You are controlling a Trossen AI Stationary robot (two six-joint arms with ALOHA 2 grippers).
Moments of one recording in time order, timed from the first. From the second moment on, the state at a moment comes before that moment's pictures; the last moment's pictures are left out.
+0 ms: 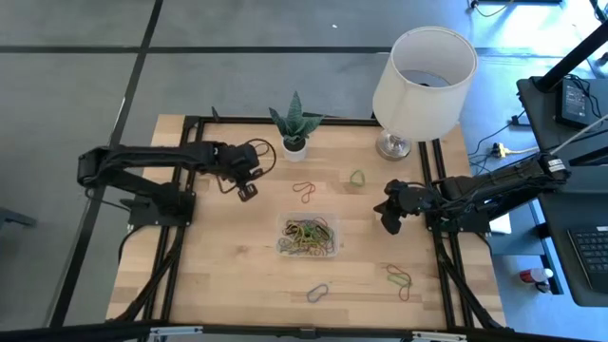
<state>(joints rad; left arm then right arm) 0.27 1.22 0.85 -0.78 -0.14 -0.27 0.20 0.78 0.39 -0.41 0.21 0.78</state>
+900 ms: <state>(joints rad) -0.27 1.80 1.45 -0.86 -0.22 -0.46 0.20 0.78 0.39 -0.41 0.21 0.78</state>
